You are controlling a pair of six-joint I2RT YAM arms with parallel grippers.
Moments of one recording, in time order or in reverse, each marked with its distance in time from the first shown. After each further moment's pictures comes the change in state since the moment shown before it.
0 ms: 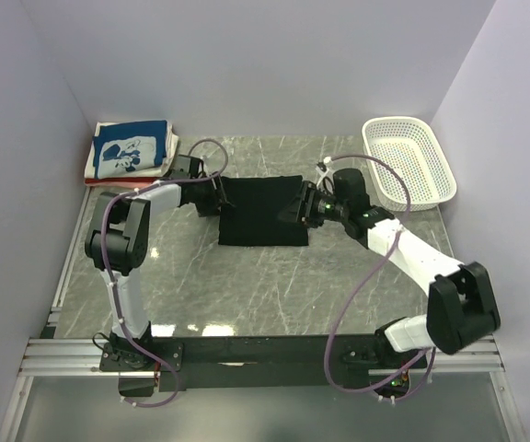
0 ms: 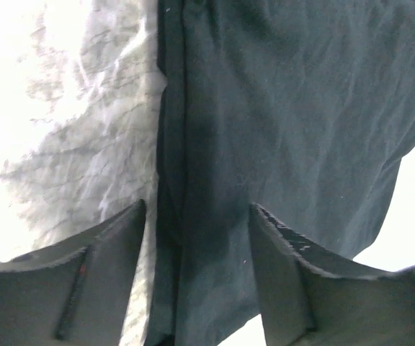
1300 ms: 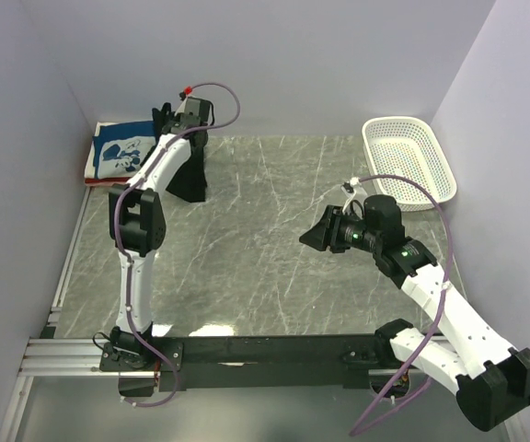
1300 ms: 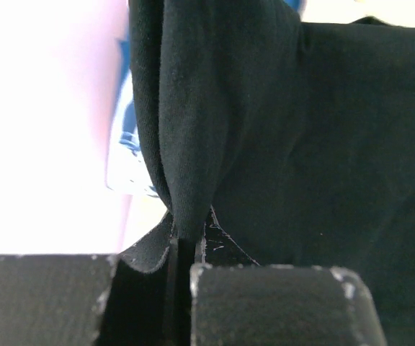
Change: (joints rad) left arm -0.029 0.267 0.835 -0.437 -1.209 0.694; right arm -0.002 -0.476 -0.140 -0.299 0.081 -0.139
